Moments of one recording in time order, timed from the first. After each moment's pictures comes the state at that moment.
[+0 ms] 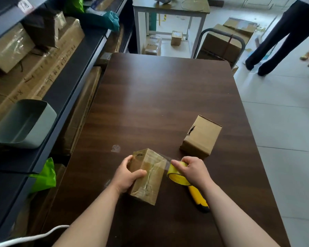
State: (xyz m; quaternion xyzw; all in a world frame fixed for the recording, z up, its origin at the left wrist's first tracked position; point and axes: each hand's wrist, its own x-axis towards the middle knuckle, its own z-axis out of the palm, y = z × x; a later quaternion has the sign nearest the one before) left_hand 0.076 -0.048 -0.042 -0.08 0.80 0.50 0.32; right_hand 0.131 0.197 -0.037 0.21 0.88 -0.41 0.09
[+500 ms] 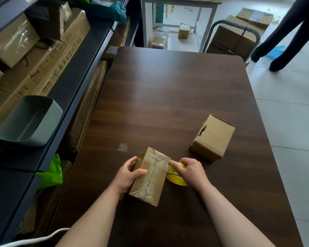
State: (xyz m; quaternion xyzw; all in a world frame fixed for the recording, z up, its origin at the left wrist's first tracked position) left_hand 0.065 -0.070 -0.054 -0.14 0.68 0.62 0.37; right_hand 0.110 0.170 -0.067 0.23 0.88 -0.40 0.13
